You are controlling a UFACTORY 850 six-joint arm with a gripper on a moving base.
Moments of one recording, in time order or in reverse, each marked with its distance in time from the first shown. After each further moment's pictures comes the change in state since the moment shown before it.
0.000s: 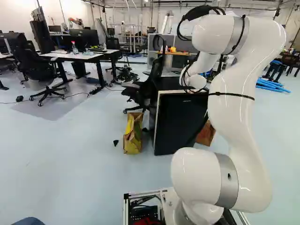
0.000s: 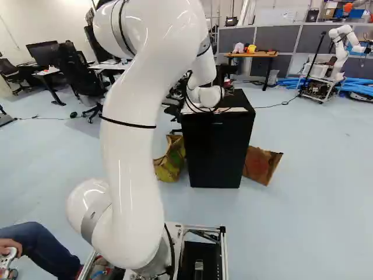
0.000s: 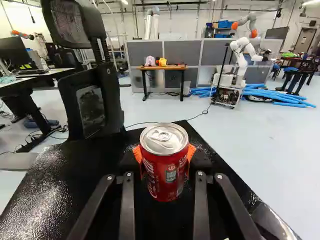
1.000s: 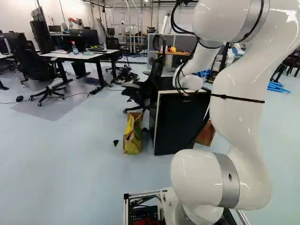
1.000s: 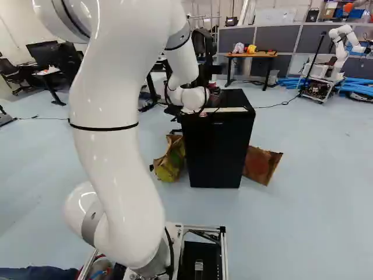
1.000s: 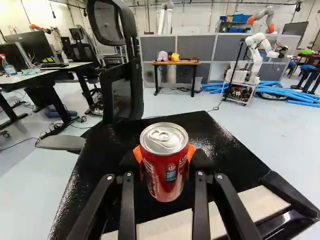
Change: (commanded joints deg) arm 5.6 12.8 16.0 1.6 1.0 -1.1
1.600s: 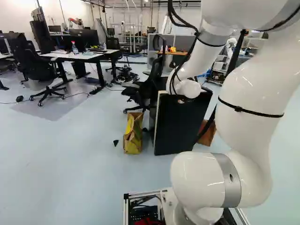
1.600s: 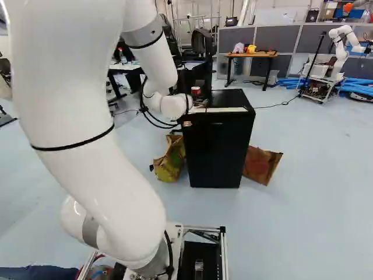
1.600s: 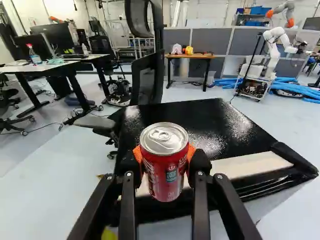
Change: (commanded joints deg) arm 6.0 13.7 17.2 1.8 1.1 -1.2
